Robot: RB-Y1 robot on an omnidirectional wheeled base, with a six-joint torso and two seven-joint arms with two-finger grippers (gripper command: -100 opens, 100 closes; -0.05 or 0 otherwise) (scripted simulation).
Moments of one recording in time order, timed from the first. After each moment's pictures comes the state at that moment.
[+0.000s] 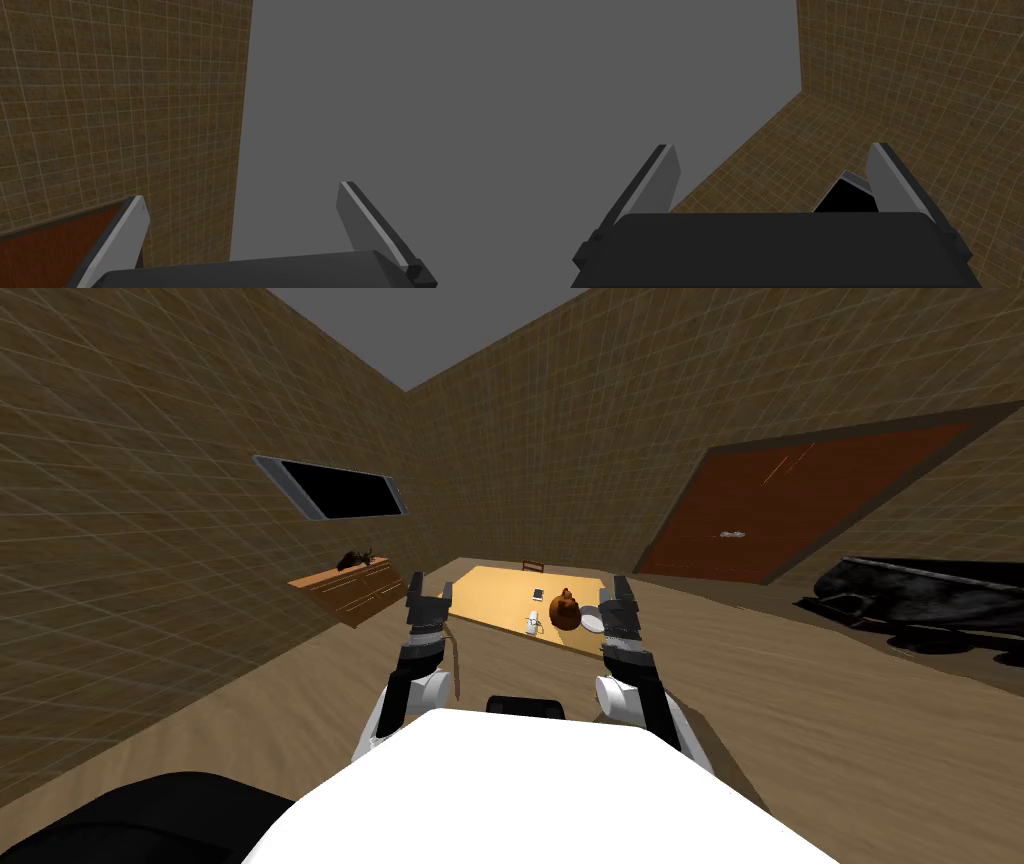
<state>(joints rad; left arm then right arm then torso) 0.49 0.04 -0.05 -2.39 0.01 -0.37 0.14 0.46 0.05 0.04 -2.25 0.11 -0.39 0.15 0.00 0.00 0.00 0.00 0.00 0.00</state>
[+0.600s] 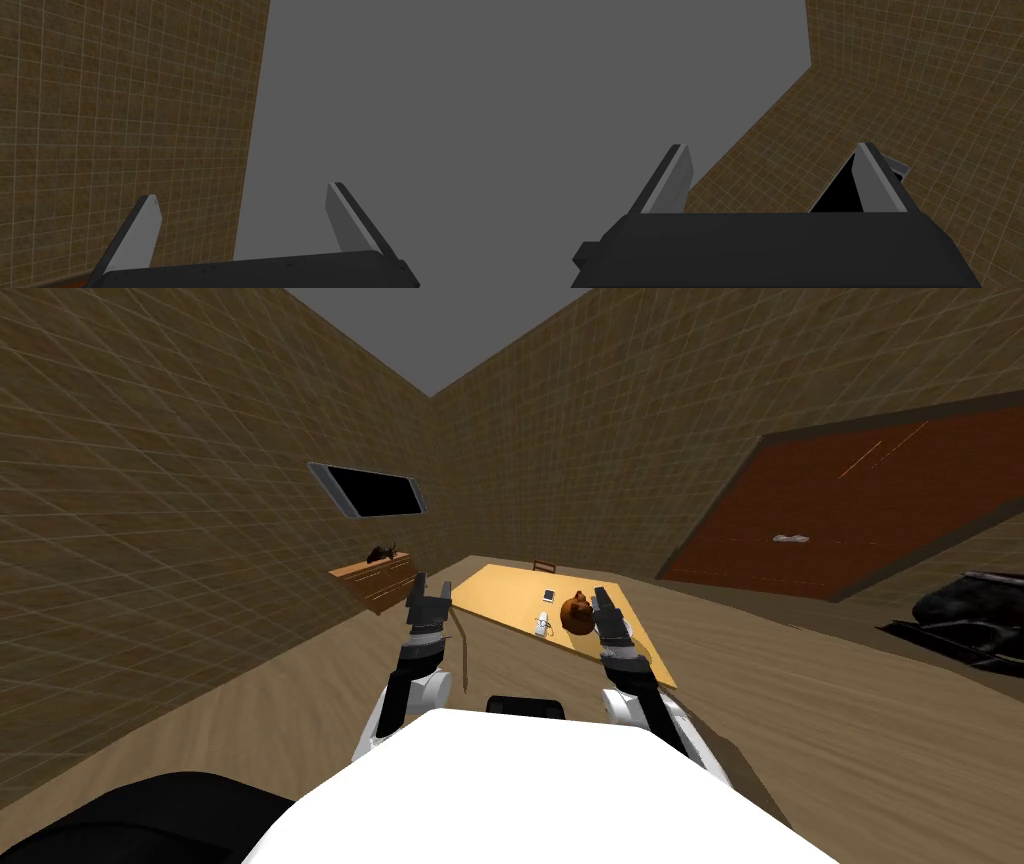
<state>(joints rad) 0.49 0.04 -0.05 -2.39 0.01 -0.37 0.14 0.49 -0.10 0.07 -2.20 0.16 -0.40 0.15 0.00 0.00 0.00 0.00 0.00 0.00</state>
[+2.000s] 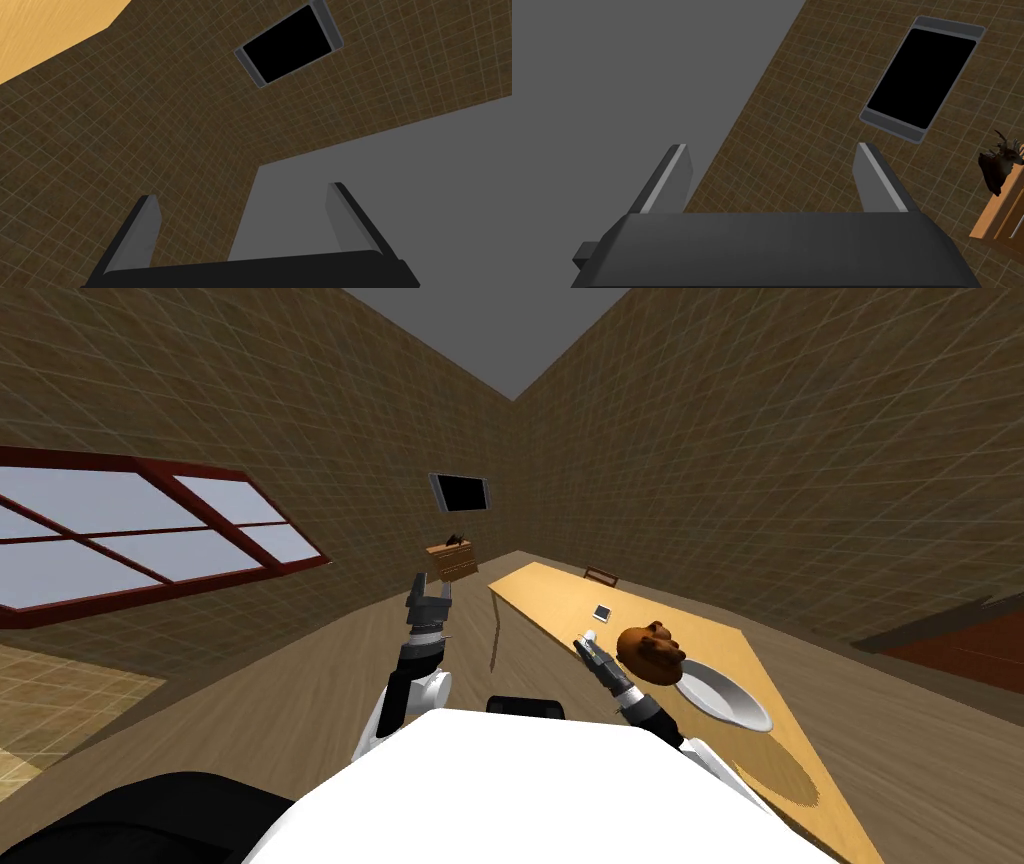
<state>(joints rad) 0.49 0.04 -0.05 -2.39 0.01 -0.37 0.14 0.65 -0.47 0.12 -1.95 0.40 -0.48 0.27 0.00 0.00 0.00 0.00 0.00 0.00</state>
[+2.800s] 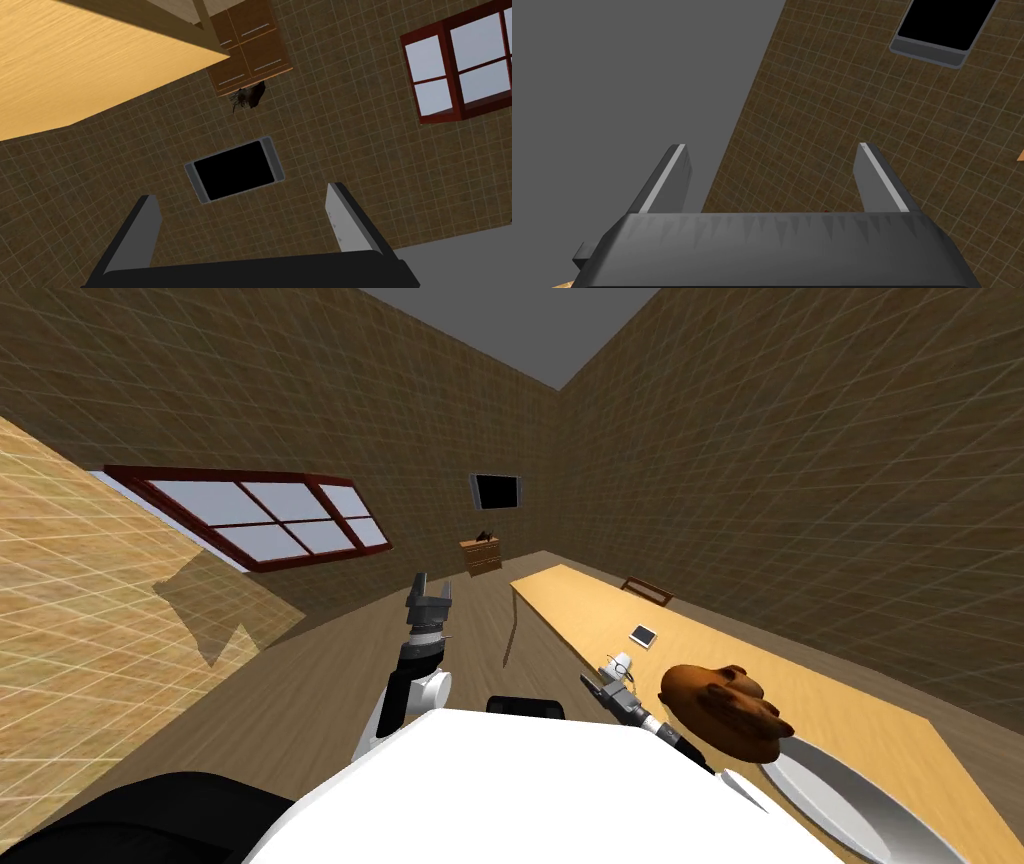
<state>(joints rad) 0.49 0.04 -0.05 -2.39 0.01 -0.37 0.14 0.70 -0.63 0.15 -1.78 0.54 -0.51 0.35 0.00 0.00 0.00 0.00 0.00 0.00</state>
